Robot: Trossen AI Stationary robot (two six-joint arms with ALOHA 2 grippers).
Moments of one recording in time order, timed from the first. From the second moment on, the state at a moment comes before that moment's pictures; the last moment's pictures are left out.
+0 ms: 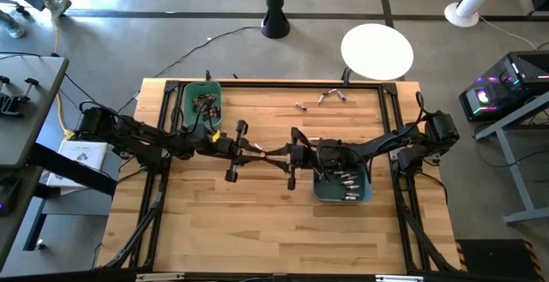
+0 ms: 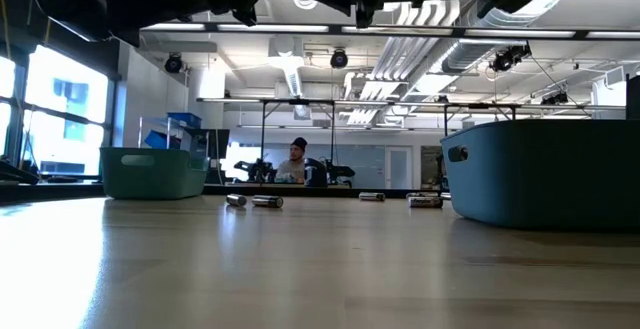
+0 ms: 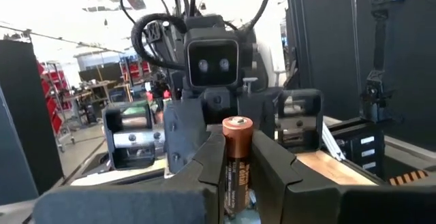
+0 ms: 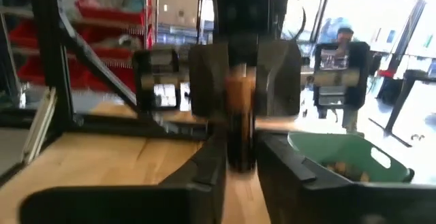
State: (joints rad) left arm -0.02 1.36 0.48 1.07 0.18 0.17; right arm 0.16 1.66 0.89 0.77 0.20 -0.13
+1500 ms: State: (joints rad) left arm 0.89 1.50 0.88 -0.64 -0.26 0.01; right arm 0.18 1.60 0.89 0.33 0.28 0.02
